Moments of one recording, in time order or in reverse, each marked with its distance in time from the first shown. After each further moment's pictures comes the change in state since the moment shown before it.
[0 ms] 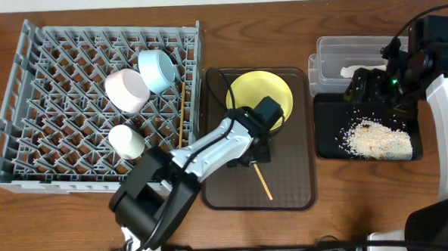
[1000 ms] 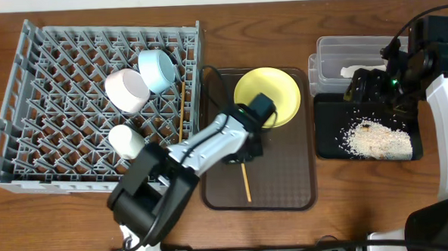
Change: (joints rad) left arm 0.056 -0.001 0.001 -0.027 -0.006 0.020; right arm 0.000 0.000 0.000 -0.005 0.000 0.000
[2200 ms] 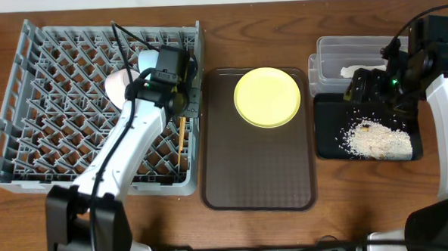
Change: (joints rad) left arm 0.430 -0.283 0.010 0.065 -0.053 0.745; right arm 0.000 0.000 0.000 0.002 0.000 0.000
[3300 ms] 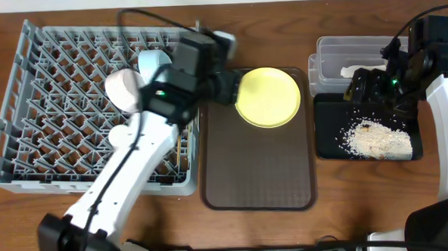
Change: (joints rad) left arm -0.193 -0.087 0.096 0.211 0.140 0.021; right arm 0.000 0.000 0.000 0.000 0.000 0.000
